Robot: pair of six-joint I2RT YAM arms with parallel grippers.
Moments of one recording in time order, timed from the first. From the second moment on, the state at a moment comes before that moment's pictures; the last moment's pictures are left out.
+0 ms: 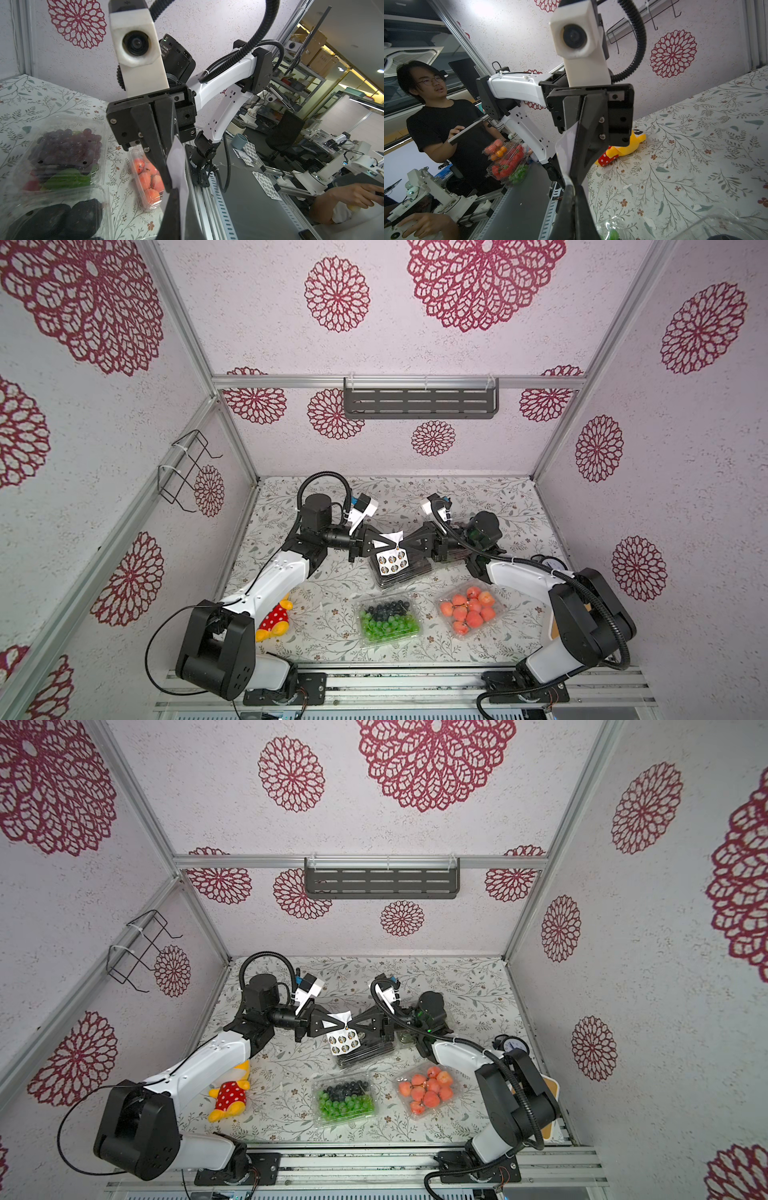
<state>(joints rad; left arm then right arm) -0.35 1.42 0.94 0.26 1.35 -0.17 0.53 1.56 0.84 1.04 -1.22 0.81</state>
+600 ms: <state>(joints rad) -0.35 1.43 0.94 0.29 1.34 -0.20 0.53 1.56 0.84 1.07 -1.22 0.84</state>
